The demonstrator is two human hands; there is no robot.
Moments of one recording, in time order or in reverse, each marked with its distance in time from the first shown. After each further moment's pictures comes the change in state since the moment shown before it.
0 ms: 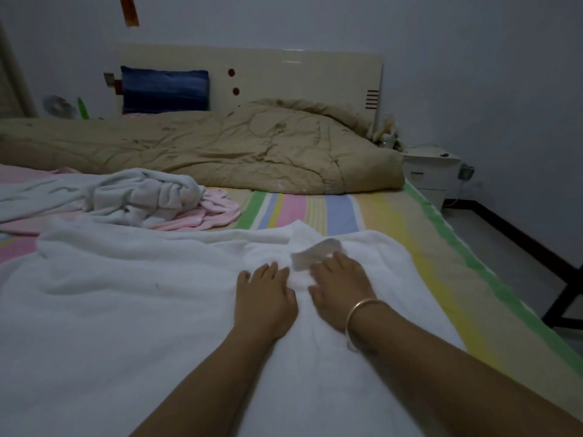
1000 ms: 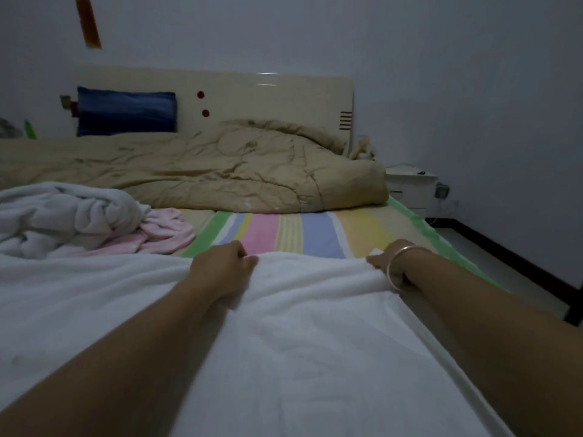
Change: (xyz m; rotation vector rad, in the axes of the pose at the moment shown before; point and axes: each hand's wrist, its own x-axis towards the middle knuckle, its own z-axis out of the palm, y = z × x) left_hand 0.151 -0.028 0.015 -0.122 -0.083 -0.095; right_hand 0.097 0.153 -0.021 0.174 -0.276 0.732
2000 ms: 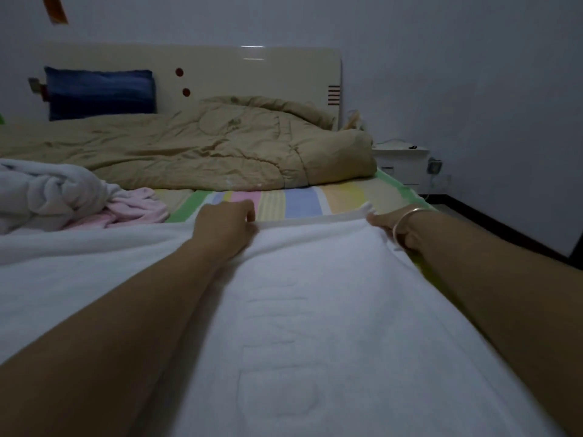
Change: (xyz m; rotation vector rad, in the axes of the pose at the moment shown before) left_hand 0.029 0.036 0.017 0.145 0.234 0.251; right_hand 0.039 0.029 0.004 0.769 -0.011 0.110
